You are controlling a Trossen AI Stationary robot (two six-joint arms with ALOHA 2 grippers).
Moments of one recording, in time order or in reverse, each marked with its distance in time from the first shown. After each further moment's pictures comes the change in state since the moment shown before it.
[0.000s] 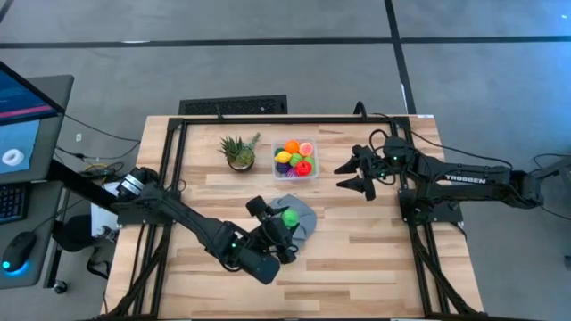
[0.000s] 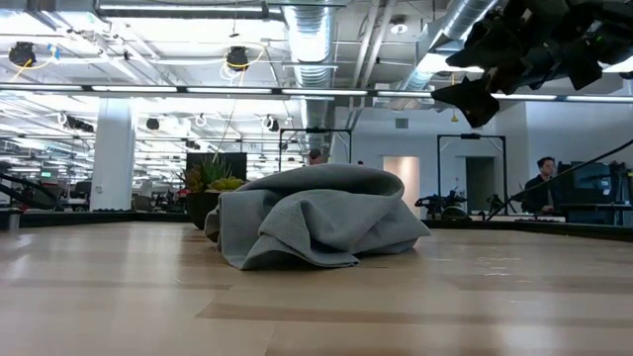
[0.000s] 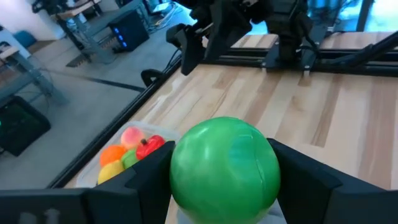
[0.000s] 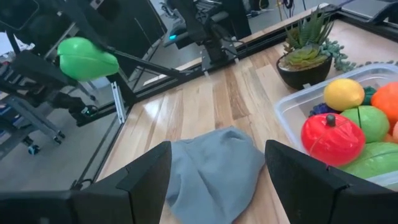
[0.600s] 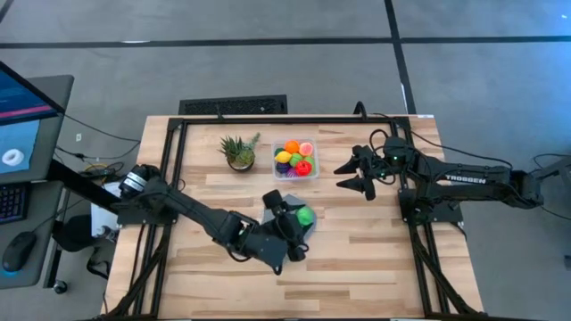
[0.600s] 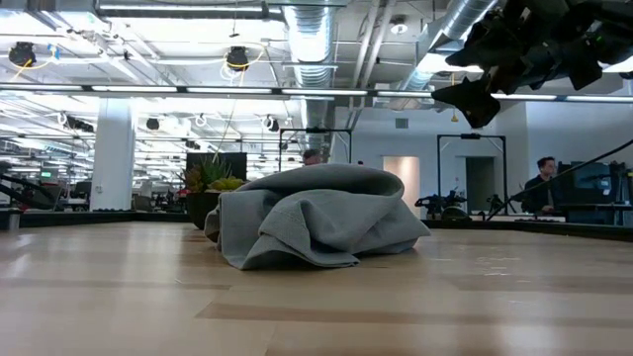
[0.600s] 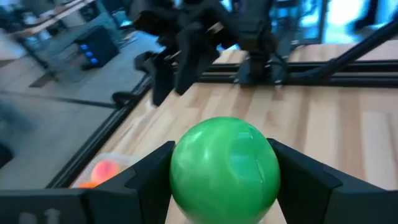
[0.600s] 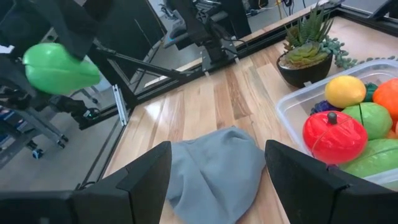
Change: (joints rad) left arm 0.074 0.000 0.000 0.234 0.153 0.269; right arm 0.000 0.000 0.000 0.002 -0.001 0.027
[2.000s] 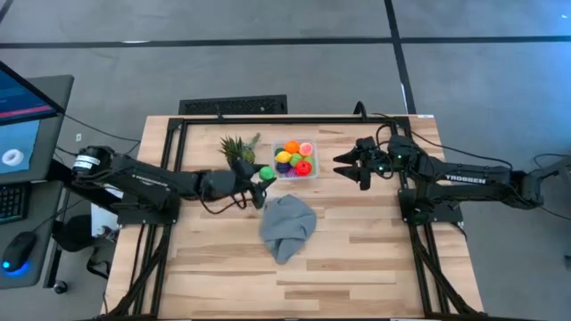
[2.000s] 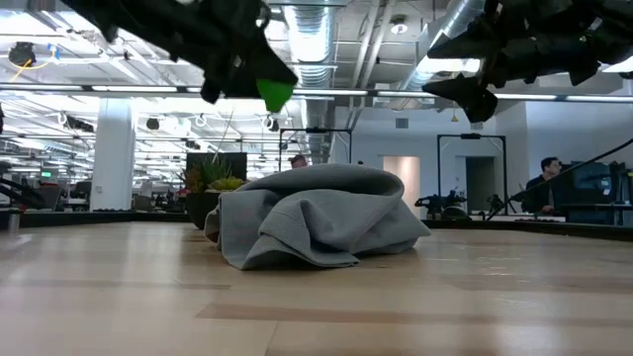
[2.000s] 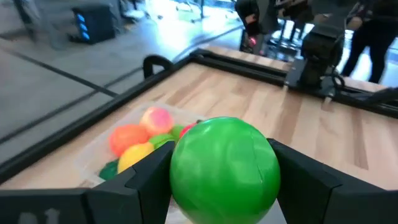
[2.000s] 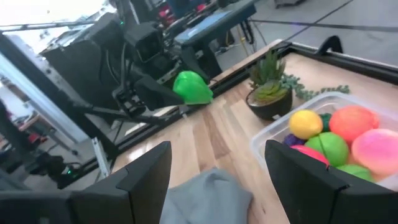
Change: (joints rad) left arm 0.365 -0.533 -0.983 0.774 0.352 0.004; right arm -0.009 0.000 0.001 0.118 0.166 0.145
